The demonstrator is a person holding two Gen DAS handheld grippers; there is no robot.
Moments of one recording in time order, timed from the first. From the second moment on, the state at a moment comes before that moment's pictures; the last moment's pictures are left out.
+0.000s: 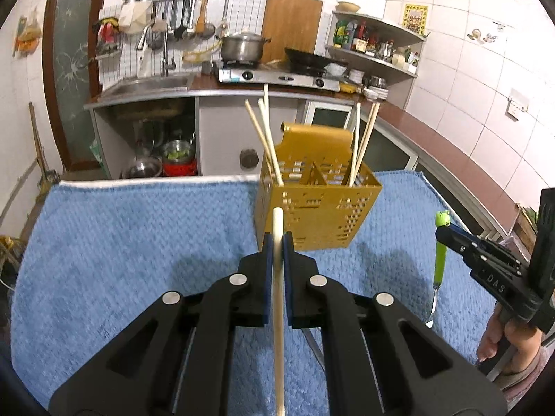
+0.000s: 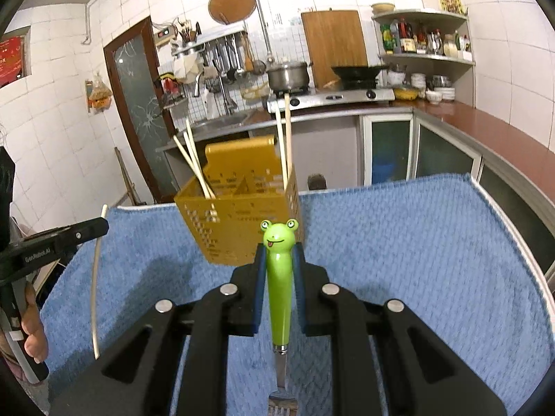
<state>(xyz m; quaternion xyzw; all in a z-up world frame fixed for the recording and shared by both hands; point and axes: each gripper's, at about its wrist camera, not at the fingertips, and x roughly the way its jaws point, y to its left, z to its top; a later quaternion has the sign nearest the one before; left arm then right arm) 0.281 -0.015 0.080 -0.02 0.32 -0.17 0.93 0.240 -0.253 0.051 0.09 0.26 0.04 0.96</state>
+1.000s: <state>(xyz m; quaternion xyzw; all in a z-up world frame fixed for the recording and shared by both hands) 0.303 -0.031 0.162 0.00 0.20 -0.15 0.97 0.271 -0.256 0.150 0.07 0.15 0.04 0.99</state>
